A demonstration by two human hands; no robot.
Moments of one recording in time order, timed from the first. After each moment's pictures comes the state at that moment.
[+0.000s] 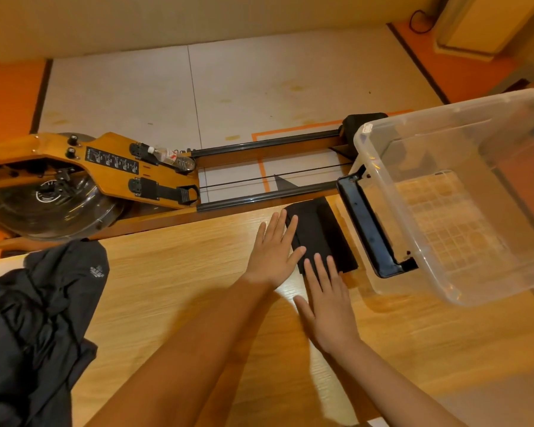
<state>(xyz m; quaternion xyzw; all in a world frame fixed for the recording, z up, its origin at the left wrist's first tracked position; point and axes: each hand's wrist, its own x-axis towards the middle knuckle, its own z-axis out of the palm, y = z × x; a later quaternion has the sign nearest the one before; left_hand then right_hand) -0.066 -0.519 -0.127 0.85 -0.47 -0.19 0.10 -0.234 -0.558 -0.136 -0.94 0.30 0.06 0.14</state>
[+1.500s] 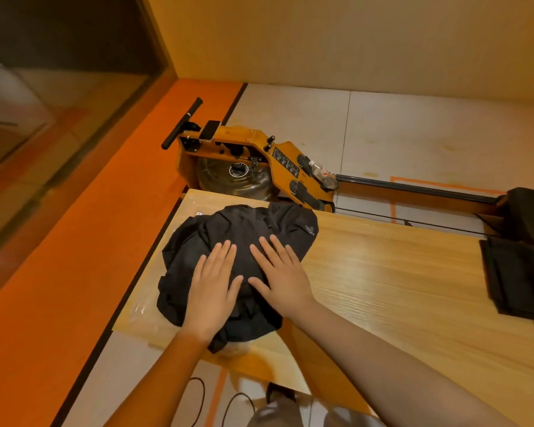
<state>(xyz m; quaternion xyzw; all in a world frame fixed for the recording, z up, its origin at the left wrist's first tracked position) -0.026 -0.033 -0.048 0.98 -0.18 0.01 0.09 -0.038 -0.207 -0.061 -0.98 -0.09 0.01 0.16</state>
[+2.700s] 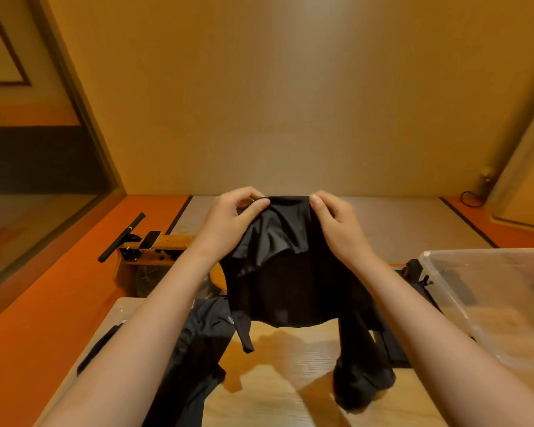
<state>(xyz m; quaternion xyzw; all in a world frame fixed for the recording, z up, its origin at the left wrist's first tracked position) 0.000 -0.251 0.240 0.77 -0.39 0.06 0.50 -0.078 -0.438 0.214 -0.83 -0.01 -0.31 0.46</state>
